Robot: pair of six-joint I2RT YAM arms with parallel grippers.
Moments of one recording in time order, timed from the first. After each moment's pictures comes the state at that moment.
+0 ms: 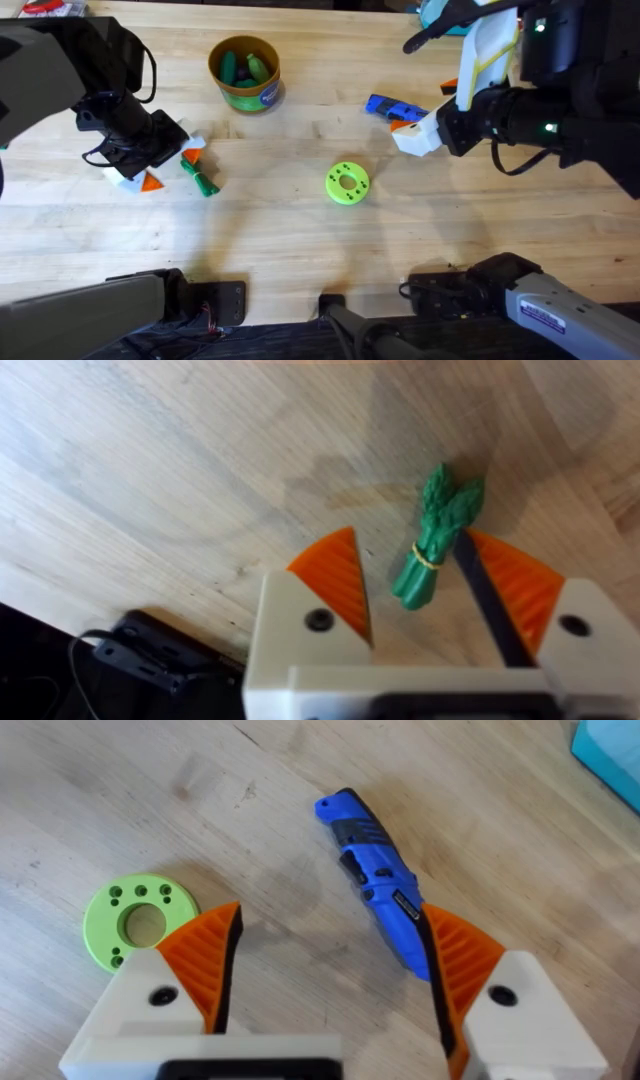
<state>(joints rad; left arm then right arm) 0.11 1.44 0.93 -1.04 -0.04 -0.72 0.29 0.99 0.87 -0.74 -0.02 -0.34</state>
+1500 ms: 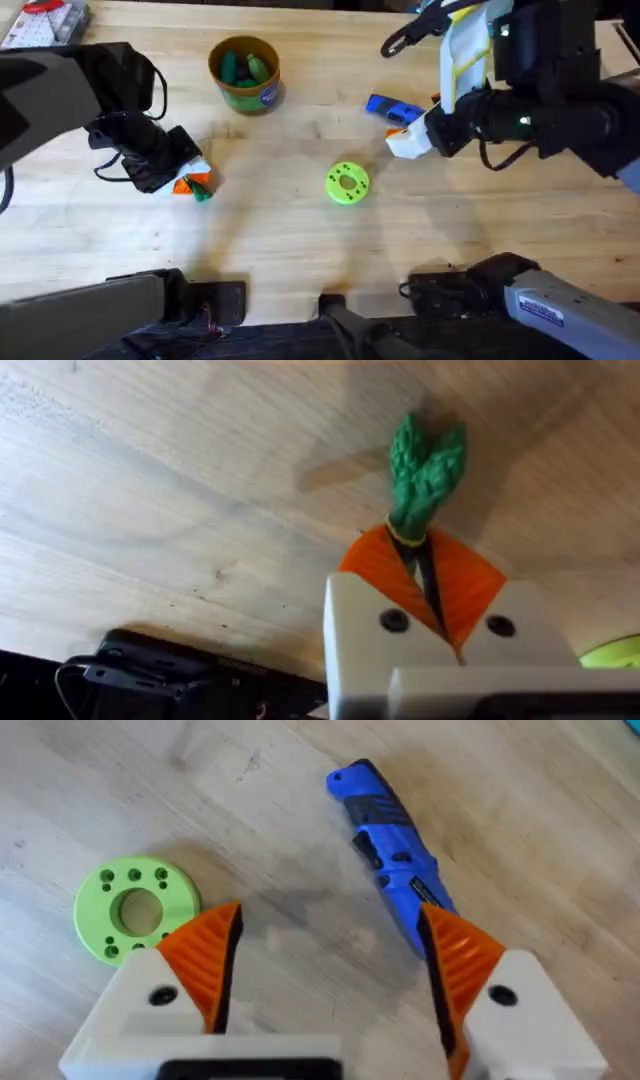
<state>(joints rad) 0.11 1.44 0.84 -0.99 0.10 -0.58 0.29 1.08 0.87 -0.74 -0.01 -0.34</state>
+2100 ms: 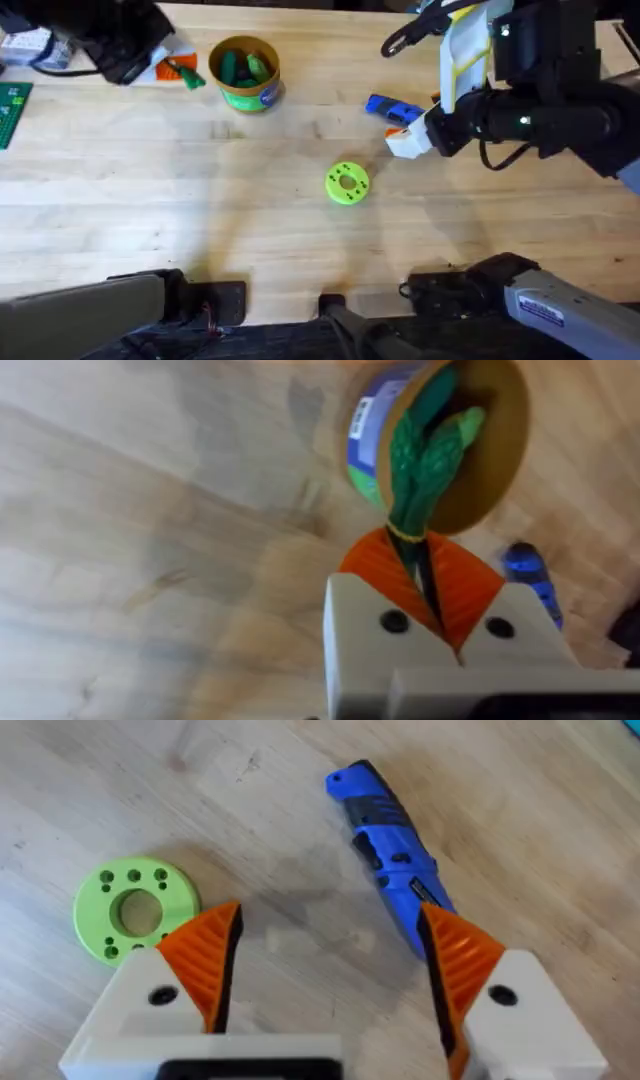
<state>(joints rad) 0.09 1.45 1.33 -1.00 0.25 -0.58 0.29 1.08 0.87 -0.74 -0.02 -0.34</state>
